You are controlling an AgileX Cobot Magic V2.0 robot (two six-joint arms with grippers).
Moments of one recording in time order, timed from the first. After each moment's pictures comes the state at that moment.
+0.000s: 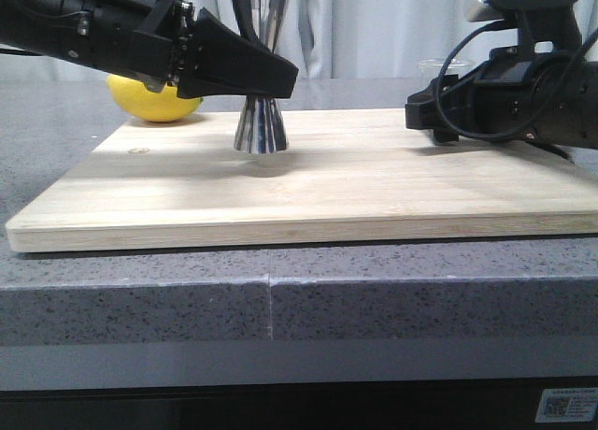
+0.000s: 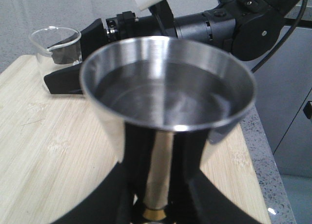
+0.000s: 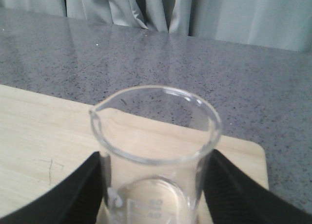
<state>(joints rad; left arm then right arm) -0.31 1.83 -1.16 -1.52 1.16 2.06 0.25 1.83 -0.75 -0.12 -0.91 -0.02</state>
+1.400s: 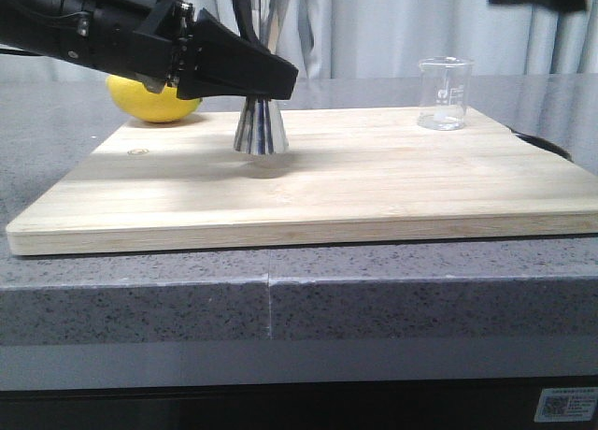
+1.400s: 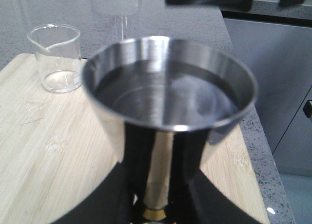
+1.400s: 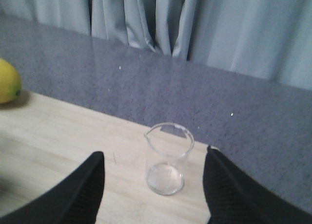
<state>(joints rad) -0.31 1.83 -1.16 -1.52 1.16 2.06 0.30 1.11 -0.57 -0.12 -0.35 -0.02</state>
